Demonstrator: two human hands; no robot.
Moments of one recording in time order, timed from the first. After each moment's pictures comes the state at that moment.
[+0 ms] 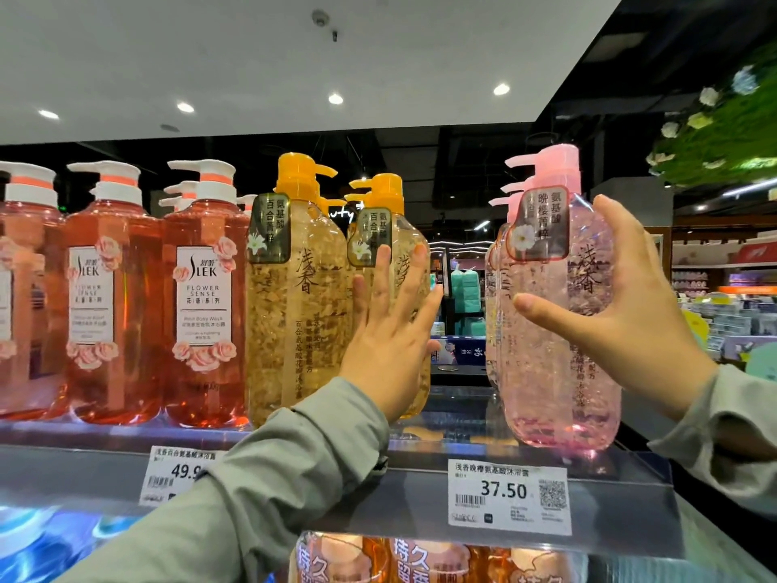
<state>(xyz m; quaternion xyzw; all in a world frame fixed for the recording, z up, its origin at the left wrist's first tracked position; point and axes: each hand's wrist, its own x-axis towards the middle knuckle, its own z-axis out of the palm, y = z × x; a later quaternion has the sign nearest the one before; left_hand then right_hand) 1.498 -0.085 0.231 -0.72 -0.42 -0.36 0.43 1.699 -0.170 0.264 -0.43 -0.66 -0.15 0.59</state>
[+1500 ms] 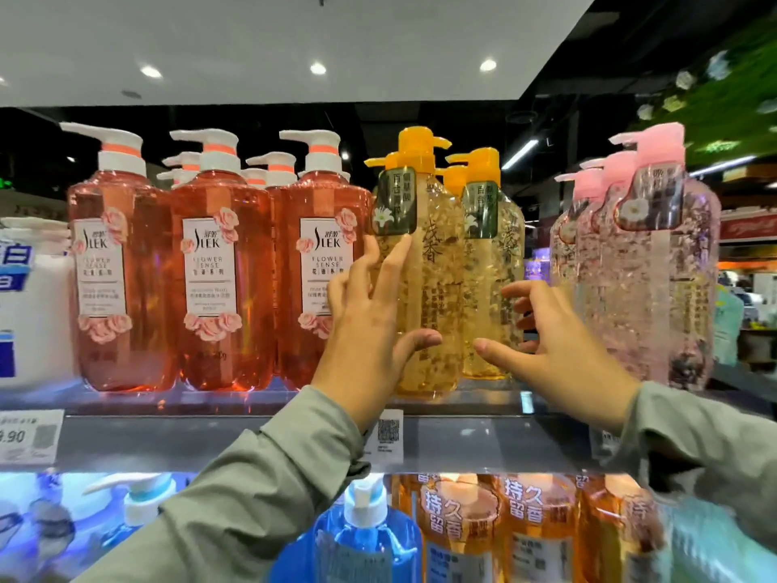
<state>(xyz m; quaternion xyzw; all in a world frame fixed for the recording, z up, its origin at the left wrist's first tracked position) 1.366 -0.132 0.222 -0.78 -0.34 -0.52 0.12 1.555 -0.166 0.221 -0.53 -0.70 -0.05 0.47</state>
